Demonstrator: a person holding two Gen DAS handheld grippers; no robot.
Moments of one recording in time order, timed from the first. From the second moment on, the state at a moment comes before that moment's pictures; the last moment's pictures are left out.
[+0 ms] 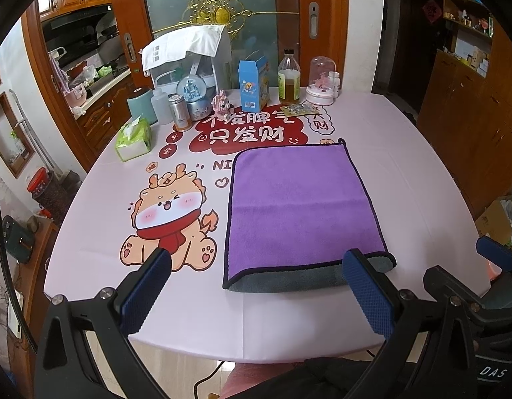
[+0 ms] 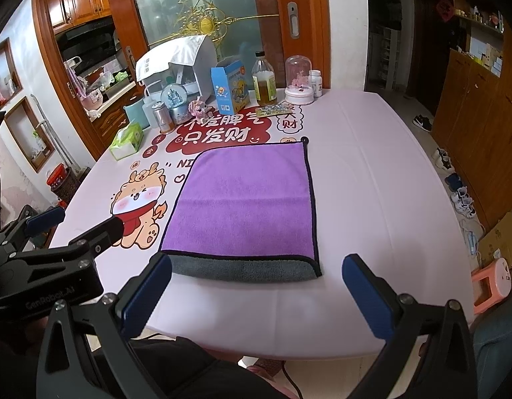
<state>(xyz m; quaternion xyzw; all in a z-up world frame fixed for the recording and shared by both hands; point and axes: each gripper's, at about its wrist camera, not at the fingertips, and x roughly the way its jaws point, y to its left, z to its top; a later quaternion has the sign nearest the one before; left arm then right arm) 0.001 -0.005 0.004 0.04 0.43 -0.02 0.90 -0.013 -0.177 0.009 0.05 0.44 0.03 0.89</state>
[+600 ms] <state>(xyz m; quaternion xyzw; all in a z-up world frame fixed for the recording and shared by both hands) -0.001 -0.007 0.003 0.04 0.44 -0.01 0.90 -0.016 -0.181 0.006 0.05 0.43 0.05 0.90</state>
